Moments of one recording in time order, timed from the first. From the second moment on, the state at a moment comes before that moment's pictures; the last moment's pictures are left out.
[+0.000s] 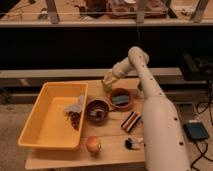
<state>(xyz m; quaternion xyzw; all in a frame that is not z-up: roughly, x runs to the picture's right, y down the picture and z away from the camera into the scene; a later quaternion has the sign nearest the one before) 0.022 -0.059 0.924 -0.23 -0.38 -0.02 0.89</state>
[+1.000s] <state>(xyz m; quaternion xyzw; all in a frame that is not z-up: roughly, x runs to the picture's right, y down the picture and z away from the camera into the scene) 0.030 -0.062 0.931 -0.24 -0.36 -0.01 0.90</state>
